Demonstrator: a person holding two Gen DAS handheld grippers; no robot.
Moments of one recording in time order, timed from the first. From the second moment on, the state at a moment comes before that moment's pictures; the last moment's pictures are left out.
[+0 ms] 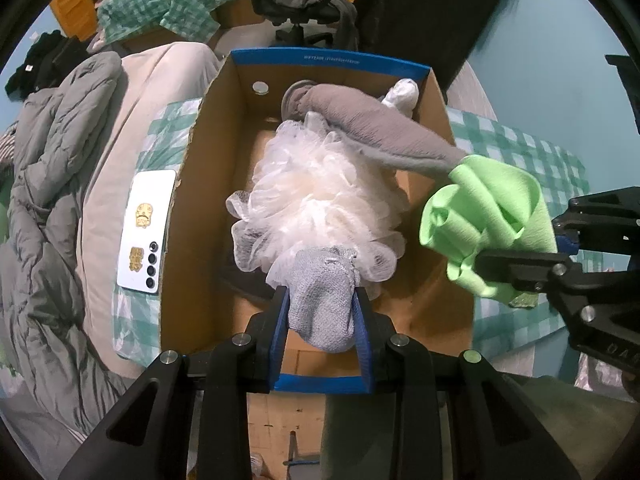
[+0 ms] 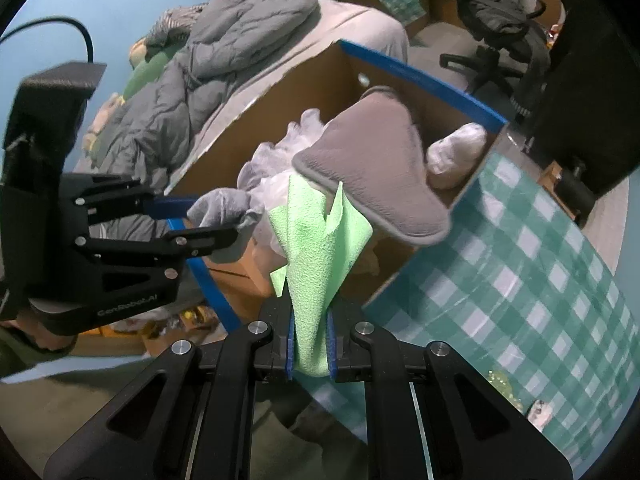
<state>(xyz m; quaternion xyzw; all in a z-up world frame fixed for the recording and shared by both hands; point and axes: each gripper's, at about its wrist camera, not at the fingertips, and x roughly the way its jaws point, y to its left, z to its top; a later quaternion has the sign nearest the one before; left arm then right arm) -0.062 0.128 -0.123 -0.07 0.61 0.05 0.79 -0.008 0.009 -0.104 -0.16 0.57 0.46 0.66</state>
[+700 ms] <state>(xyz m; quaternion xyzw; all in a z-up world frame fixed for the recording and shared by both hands) -0.069 0.143 -0.138 -0.06 0.62 0.04 0.78 -0.018 0.025 -0.129 -0.15 0.61 0.44 0.64</state>
